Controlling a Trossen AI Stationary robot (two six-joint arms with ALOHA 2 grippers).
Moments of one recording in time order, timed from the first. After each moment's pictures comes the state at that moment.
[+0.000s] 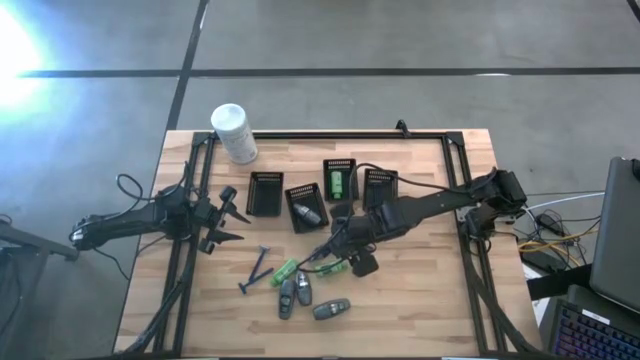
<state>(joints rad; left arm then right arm) 0.17 0.07 0.01 0.08 0.51 0.02 0.22 1.77 1.51 -0.80 0.08 -0.21</state>
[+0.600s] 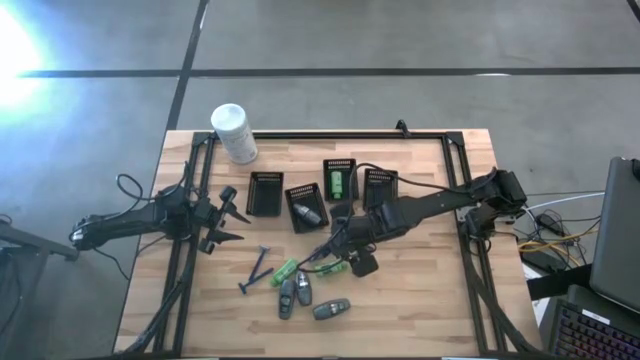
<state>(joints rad) 0.18 0.07 0.01 0.08 0.51 0.02 0.22 1.77 1.51 -0.80 0.08 -0.21</state>
